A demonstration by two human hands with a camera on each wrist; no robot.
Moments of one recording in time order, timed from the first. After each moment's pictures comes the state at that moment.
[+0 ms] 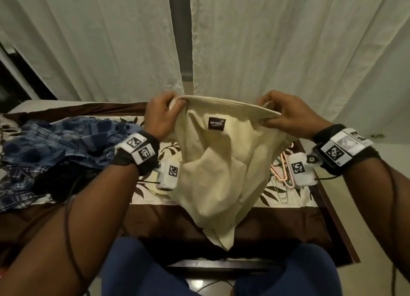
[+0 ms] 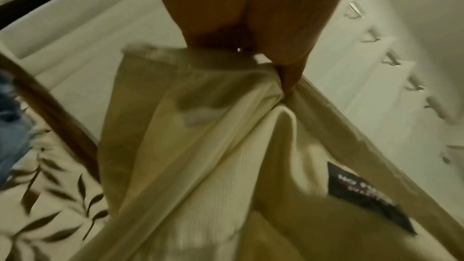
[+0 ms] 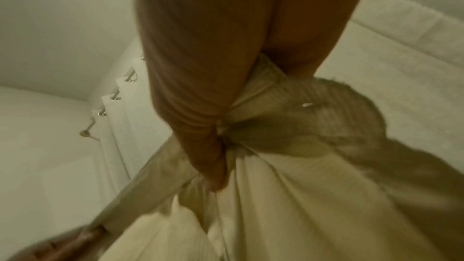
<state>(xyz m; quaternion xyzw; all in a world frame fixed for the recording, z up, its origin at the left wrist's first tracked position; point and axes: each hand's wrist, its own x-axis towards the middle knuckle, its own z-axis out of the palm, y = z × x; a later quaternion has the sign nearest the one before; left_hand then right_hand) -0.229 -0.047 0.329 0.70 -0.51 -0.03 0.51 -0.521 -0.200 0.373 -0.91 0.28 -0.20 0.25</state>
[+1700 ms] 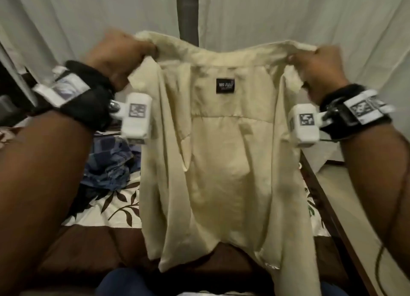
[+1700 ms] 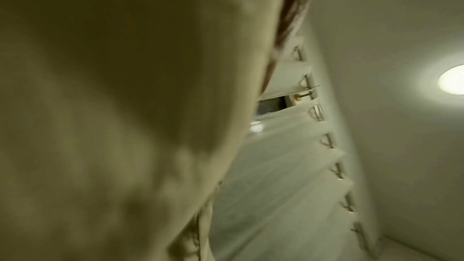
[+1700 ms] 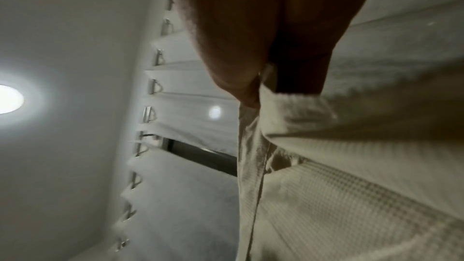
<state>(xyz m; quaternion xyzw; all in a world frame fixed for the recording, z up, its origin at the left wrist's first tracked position) -0.152 -0.063 0.491 0.72 -0.35 -0.14 0.58 -0.450 -0.263 0.467 -0.64 0.34 -0.52 0.45</state>
